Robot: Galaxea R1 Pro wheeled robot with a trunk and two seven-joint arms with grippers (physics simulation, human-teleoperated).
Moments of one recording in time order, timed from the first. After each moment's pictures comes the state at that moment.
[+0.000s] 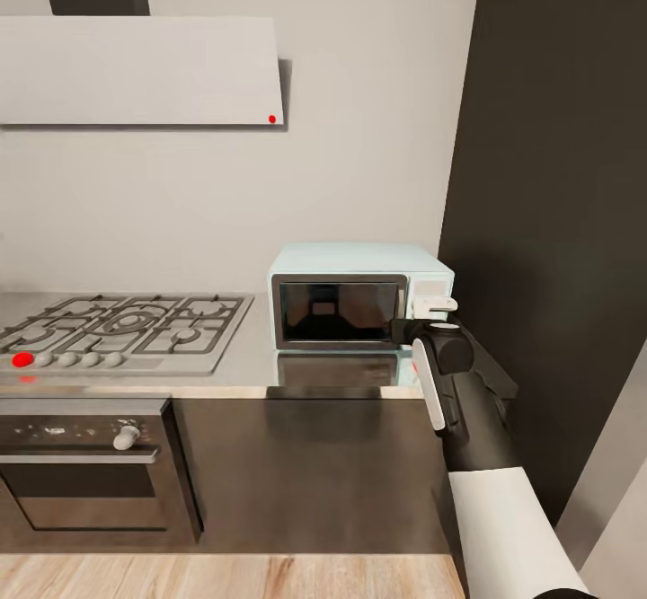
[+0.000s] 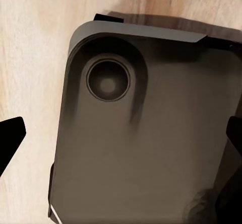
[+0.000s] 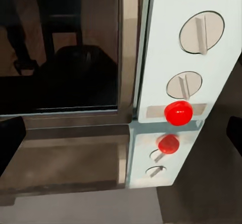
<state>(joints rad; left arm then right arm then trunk) 0.00 0.00 0.00 -0.04 0.19 -0.06 -0.01 -0.75 0.17 0.04 -1.40 0.05 0.94 -0.22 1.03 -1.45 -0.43</state>
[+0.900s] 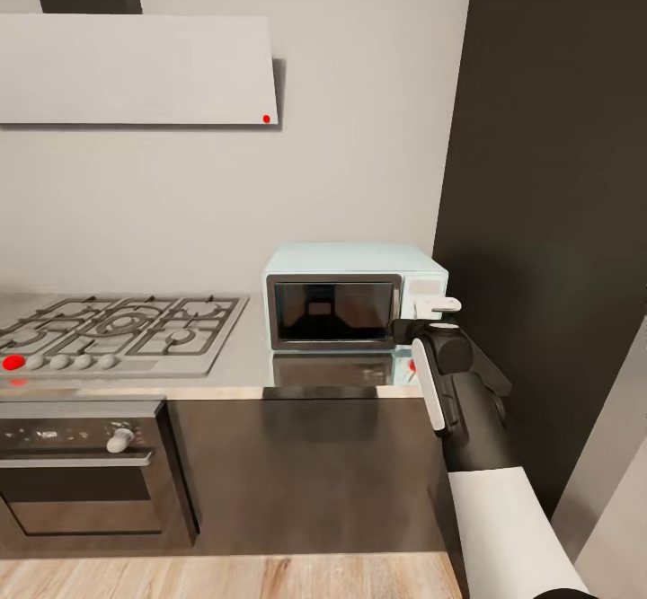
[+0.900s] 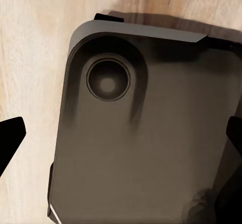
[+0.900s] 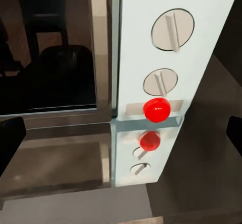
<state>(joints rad) 0.00 0.00 0.00 -0.03 0.19 -0.06 -0.01 -0.75 0.17 0.05 -1.40 0.05 0.94 -0.26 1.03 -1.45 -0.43</state>
